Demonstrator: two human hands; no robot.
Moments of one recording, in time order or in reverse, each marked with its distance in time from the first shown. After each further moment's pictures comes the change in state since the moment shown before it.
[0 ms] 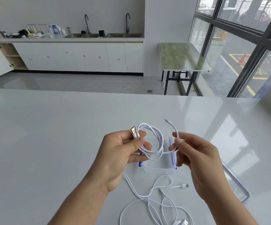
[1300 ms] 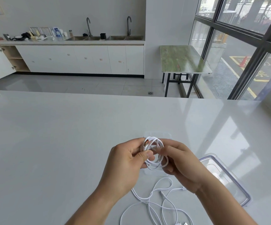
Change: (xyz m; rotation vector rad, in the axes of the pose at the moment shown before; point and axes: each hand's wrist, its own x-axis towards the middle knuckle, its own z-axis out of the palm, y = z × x) left_hand -0.009 -0.016 0.008 0.408 -0.021 0.185; right_hand 0.019 0.002 0.021 -0.138 -0.480 0.239
